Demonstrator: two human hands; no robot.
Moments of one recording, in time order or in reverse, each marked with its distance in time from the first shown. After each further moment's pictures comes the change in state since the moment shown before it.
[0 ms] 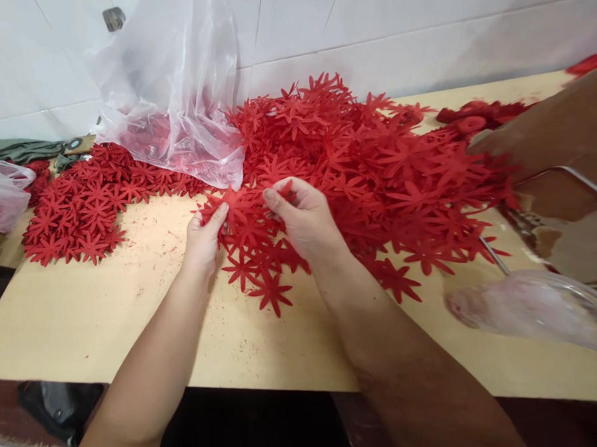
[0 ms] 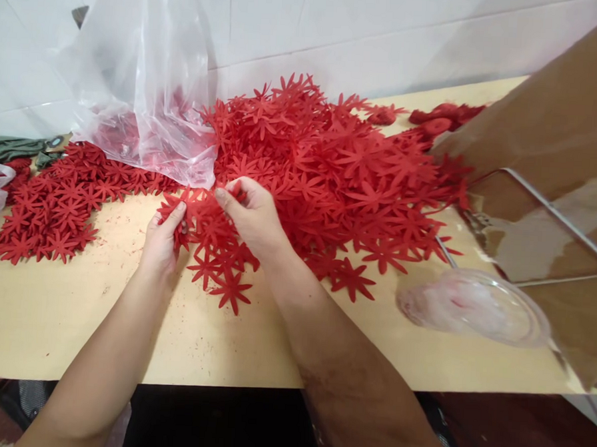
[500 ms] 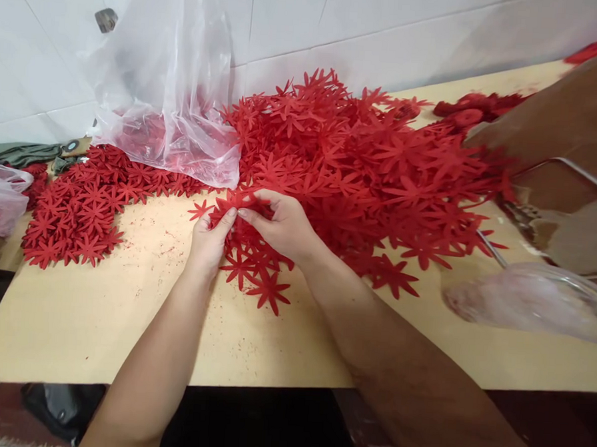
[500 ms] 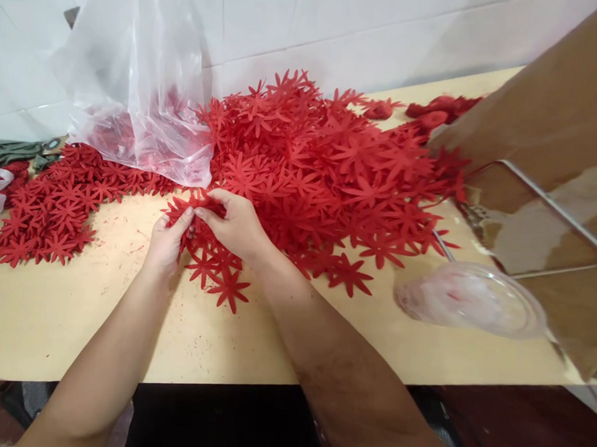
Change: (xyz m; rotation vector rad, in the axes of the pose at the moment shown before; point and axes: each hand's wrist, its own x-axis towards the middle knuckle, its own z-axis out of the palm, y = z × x) left_hand -0.008 -0.005 0.006 0.071 -0.111 -0.043; right_hand -0.008 0.002 0.013 -0.110 -0.198 -0.113
